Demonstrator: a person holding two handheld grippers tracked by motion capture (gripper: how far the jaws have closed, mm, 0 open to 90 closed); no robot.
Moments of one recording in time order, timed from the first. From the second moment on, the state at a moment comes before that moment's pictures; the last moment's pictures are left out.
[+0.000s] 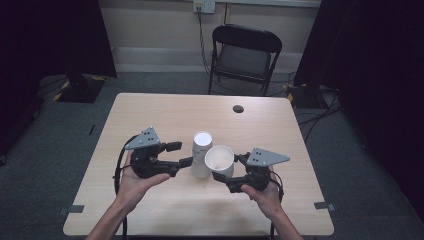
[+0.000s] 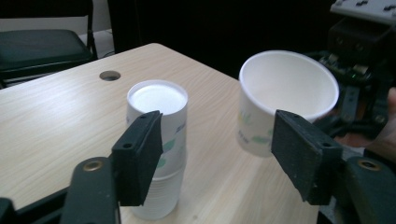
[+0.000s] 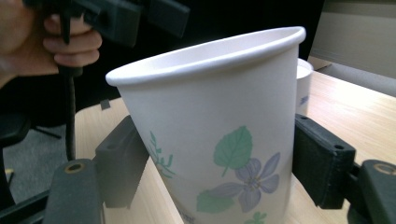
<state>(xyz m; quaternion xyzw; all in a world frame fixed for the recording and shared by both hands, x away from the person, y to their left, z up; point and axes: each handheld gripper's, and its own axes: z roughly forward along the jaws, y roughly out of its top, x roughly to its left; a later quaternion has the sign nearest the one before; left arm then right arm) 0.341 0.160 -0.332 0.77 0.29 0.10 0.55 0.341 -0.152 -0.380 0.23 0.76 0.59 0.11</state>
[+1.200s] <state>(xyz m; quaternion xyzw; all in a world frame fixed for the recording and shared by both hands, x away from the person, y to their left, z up) 0.337 0.237 -0.427 0.78 0.36 0.23 0.45 0.380 -0.190 -0.405 0.33 0.74 0.56 0.17</state>
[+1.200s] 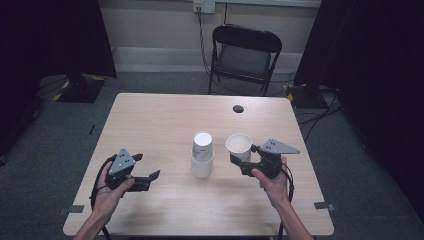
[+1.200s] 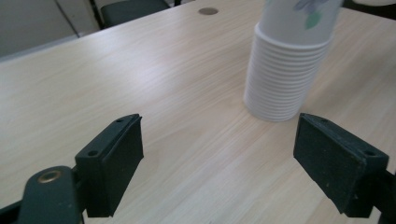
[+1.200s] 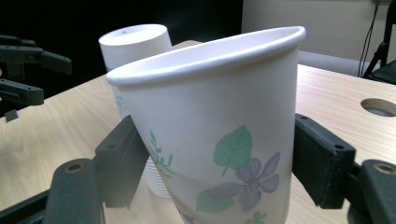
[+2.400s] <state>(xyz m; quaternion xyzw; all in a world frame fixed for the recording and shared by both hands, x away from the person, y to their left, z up) 0.349 0.255 -0.496 0.81 0.42 0.20 0.35 0.438 -0.194 -0.456 0.40 0.76 0.49 0.18</state>
